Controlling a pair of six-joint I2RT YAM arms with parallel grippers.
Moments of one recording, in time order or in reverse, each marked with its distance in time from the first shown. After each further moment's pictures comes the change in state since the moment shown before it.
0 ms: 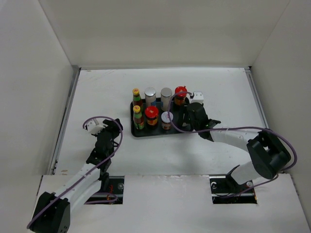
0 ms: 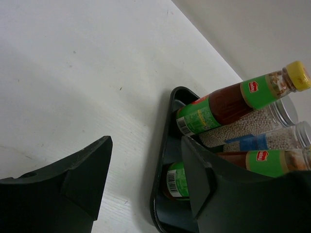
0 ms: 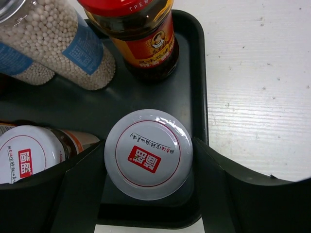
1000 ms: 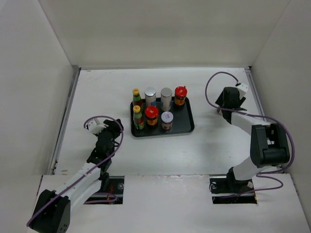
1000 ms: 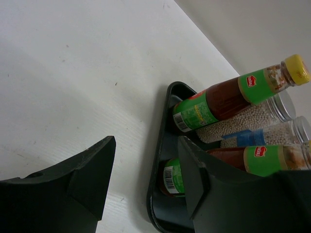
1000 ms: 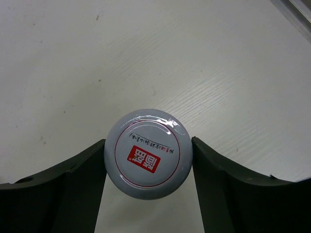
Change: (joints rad) left arm -0.009 0.029 0.000 0.020 0.017 -0.011; right arm -0.577 0.096 0.093 -0.036 0.079 0.042
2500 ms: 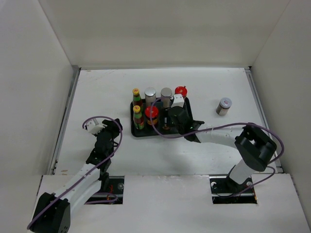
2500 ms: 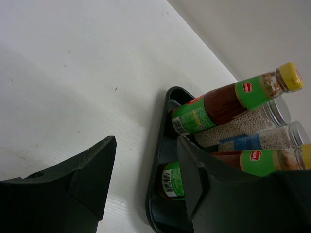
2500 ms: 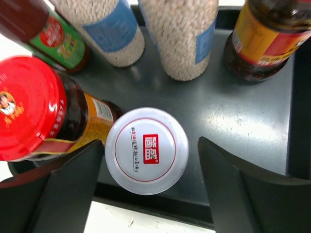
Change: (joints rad) left arm 0.013 -0.033 0.000 -0.014 0.000 0.000; right arm 0.787 0.058 0.055 0.049 -0.042 -0.007
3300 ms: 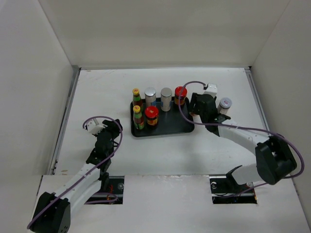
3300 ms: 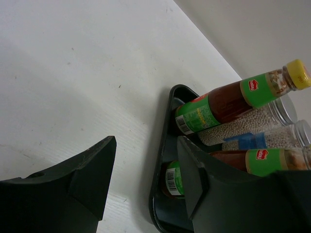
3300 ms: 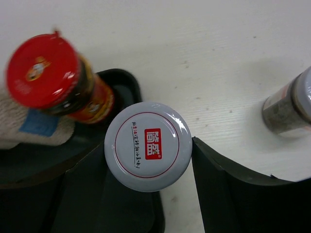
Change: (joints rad) left arm 0.002 0.006 0.000 -0.013 -0.001 0.000; right arm -0.360 -0.205 -0.085 -0.071 0.032 -0.035
